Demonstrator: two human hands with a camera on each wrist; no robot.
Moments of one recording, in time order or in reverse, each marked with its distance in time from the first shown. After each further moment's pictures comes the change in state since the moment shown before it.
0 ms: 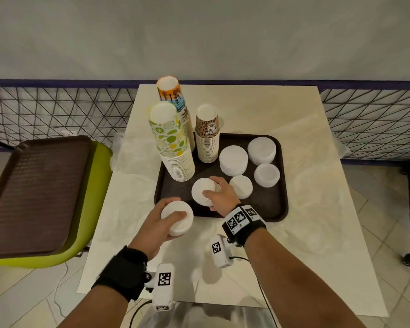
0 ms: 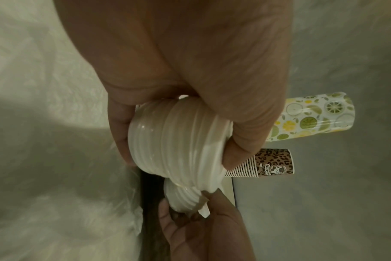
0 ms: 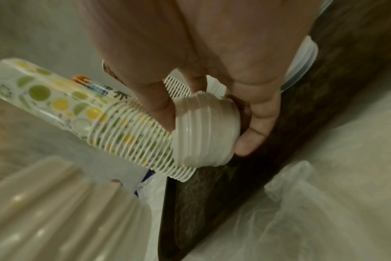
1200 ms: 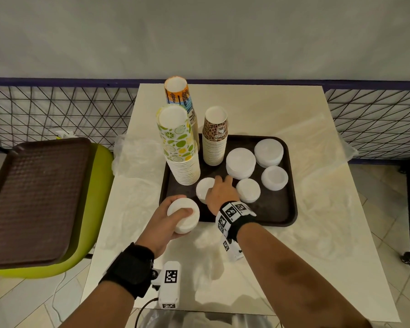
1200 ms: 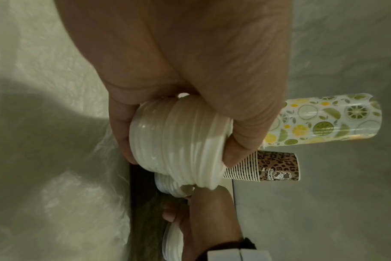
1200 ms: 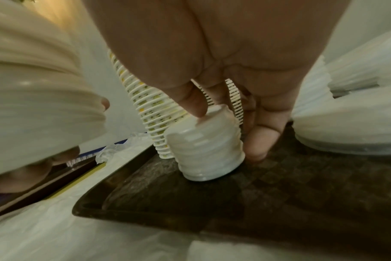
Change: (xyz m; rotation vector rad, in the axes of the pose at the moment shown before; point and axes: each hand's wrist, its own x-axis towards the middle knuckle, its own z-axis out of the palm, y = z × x) left_hand 0.026 0.013 -0.009 -0.030 -0.021 -0.039; right_hand 0.011 -0.031 0.030 -0.834 0.158 -0.054
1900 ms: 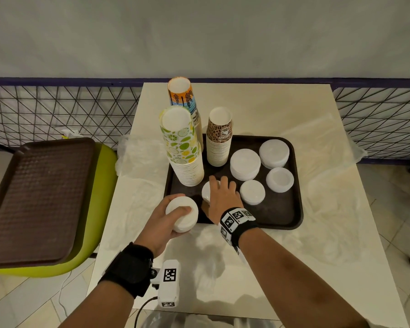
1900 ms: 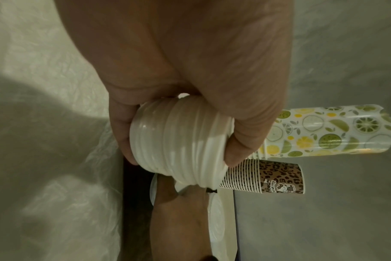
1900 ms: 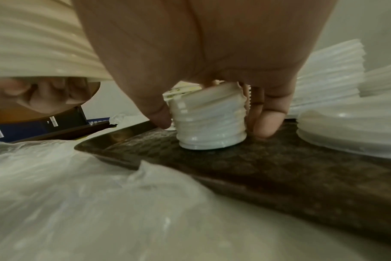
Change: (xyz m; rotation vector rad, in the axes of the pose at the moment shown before) left_hand 0.006 0.005 -0.008 -0.028 0.017 0.000; right_hand 0.004 0.015 0.021 -0.310 0.064 -0.238
